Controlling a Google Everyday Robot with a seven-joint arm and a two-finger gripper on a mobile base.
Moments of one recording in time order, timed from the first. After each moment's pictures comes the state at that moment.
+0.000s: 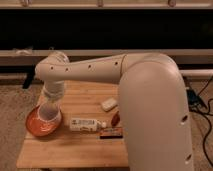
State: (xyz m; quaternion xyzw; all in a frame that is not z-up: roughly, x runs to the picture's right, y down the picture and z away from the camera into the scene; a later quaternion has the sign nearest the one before) arm -0.257 0.083 0.724 -0.36 -0.04 0.27 0.89
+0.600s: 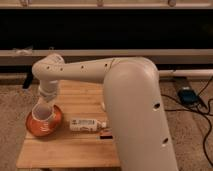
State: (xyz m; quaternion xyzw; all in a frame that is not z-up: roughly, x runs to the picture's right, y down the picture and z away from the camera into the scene) arm -0.299 0.081 0.747 -0.38 -0.06 0.25 0.89
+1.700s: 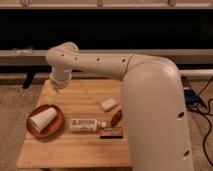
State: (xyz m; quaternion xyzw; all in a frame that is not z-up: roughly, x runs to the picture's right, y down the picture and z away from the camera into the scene) arm -0.232 0.019 0.736 -0.35 -0.07 0.30 0.88
